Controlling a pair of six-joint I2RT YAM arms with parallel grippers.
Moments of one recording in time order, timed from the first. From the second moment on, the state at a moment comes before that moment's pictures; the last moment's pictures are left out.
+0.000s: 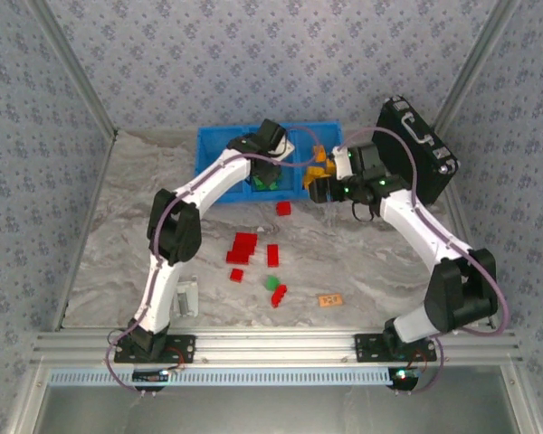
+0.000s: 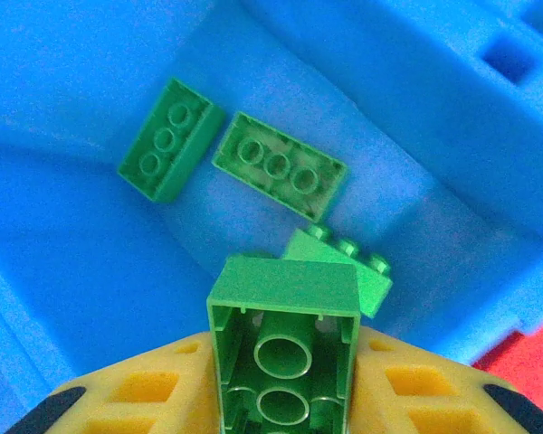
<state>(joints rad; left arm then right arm) -0.61 2.25 2.10 -0.85 -0.19 0.24 0.33 1.46 1.16 -0.51 -0.22 0.09</state>
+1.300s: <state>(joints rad) -0.54 1.49 1.66 -0.77 -0.19 0.24 0.93 1.54 0.87 -0.43 -0.26 0.21</state>
